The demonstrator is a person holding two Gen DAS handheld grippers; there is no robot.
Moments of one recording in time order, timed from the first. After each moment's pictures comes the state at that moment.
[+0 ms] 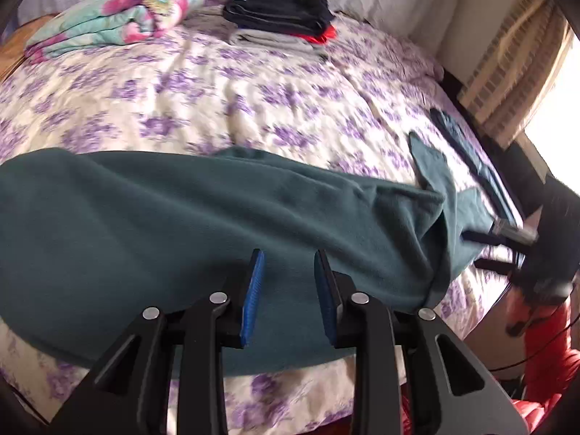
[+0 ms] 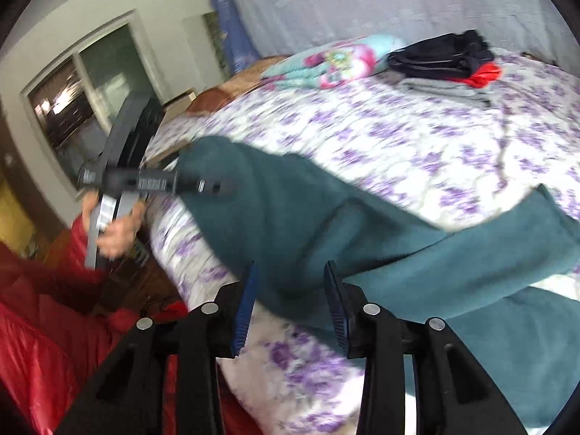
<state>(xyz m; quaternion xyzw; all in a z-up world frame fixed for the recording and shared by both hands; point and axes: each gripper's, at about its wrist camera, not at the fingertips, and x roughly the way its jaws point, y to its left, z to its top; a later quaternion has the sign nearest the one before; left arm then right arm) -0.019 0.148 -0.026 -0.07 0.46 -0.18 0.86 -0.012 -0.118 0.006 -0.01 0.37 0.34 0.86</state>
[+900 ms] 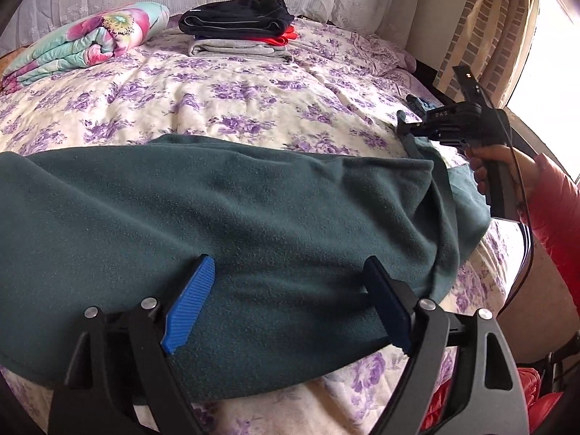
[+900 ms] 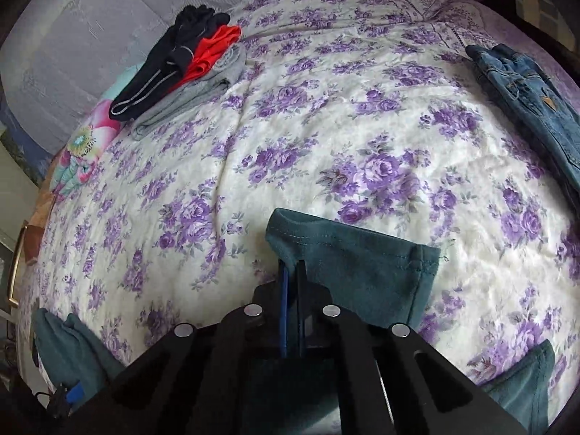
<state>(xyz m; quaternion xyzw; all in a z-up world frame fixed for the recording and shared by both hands) -0.032 0.119 -0.056 -0.05 0.40 -0.21 0.89 0.138 -0.218 -0.033 0.16 0.43 0.07 0.88</state>
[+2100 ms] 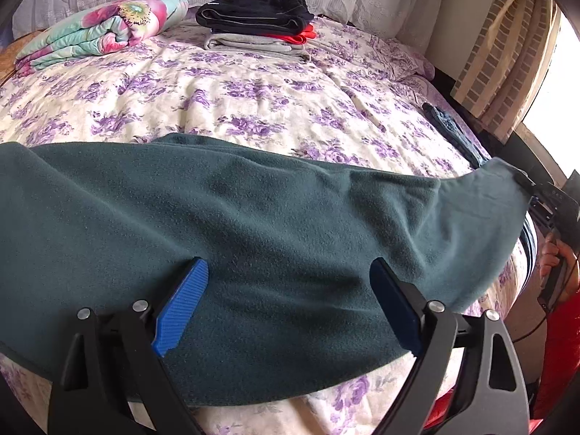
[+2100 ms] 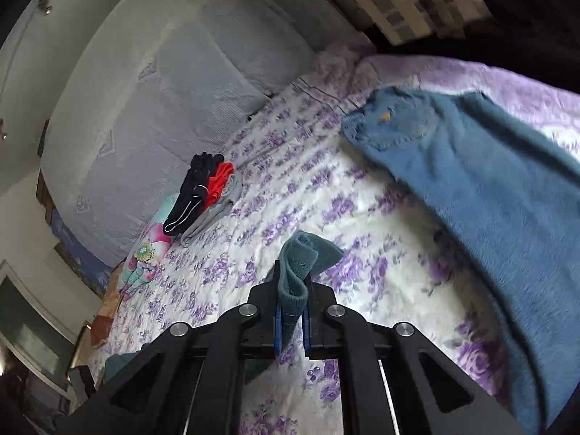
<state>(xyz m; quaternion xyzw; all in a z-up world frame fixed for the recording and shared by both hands) -0.025 0.113 -0.051 -0.08 0.42 -0.17 0.89 -0.043 -0.361 -0.018 0.30 0.26 0.06 0.92</state>
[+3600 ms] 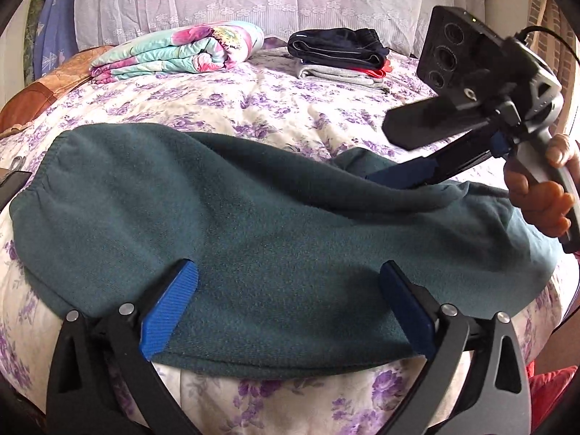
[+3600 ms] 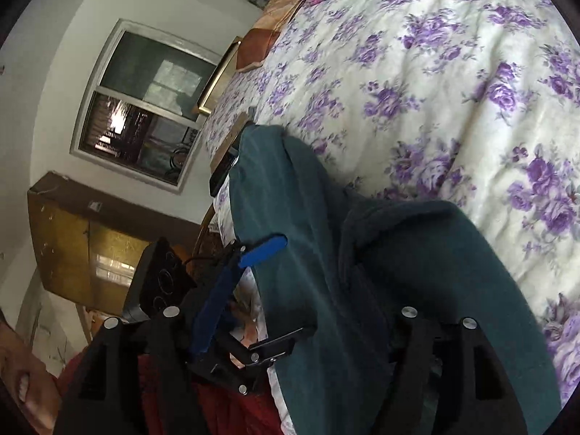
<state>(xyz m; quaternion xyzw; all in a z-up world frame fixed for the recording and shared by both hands) -0.053 0.201 -0.061 -0.05 0.36 -0.05 0.93 0.105 0.093 -0.051 0.07 0.58 0.56 0.59</state>
